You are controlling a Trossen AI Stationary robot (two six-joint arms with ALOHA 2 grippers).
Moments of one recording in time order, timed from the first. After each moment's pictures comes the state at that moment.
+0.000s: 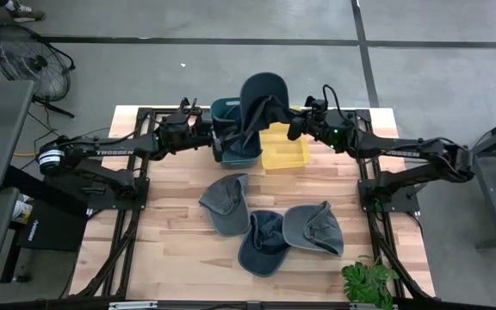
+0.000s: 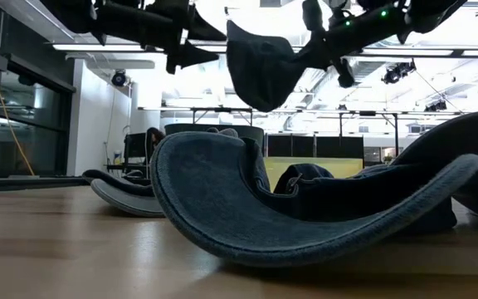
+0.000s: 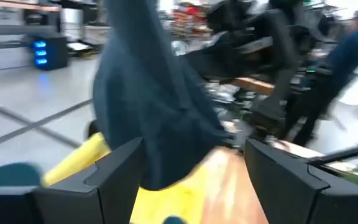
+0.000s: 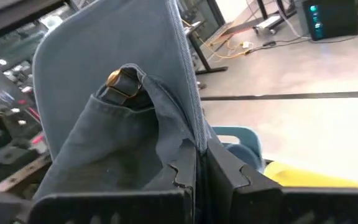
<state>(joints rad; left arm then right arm) 0.31 1.21 0.74 0.45 0.00 -0.20 -0.37 1.20 0.74 0.38 0.32 0.61</state>
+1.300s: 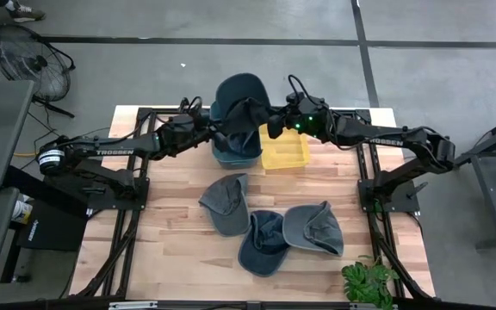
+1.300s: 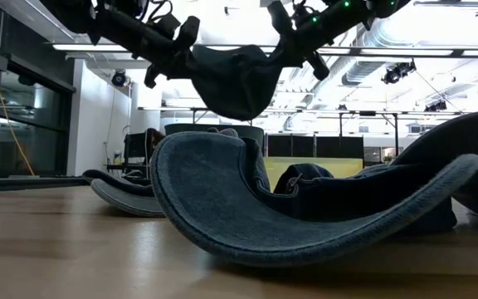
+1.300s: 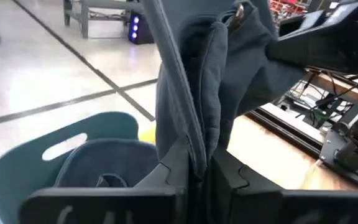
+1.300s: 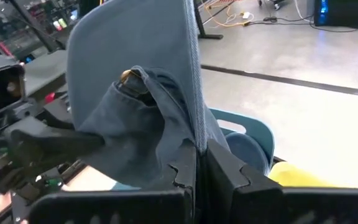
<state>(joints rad) 0.31 1.21 0.74 0.29 -0.33 -0.34 -0.37 1.41 1.06 0.08 0.26 0.48</state>
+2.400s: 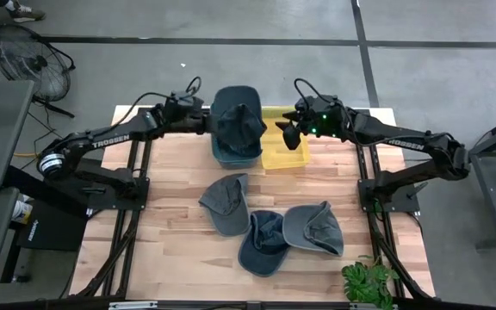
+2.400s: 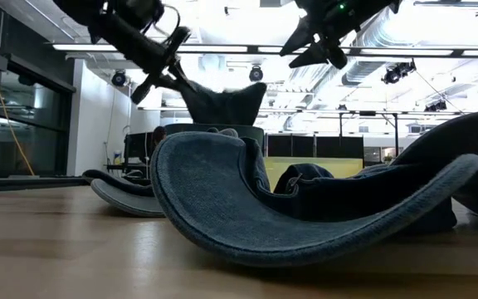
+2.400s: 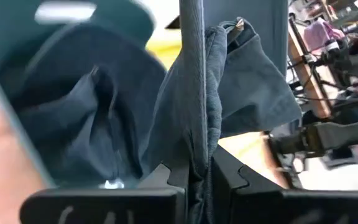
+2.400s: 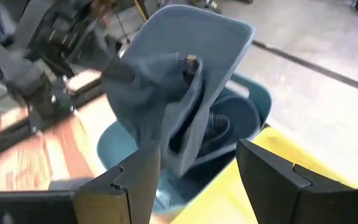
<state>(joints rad) 0.58 1.21 0.90 -0.19 0.14 -0.83 -0.38 1.26 1.07 -0.24 0.09 0.30</state>
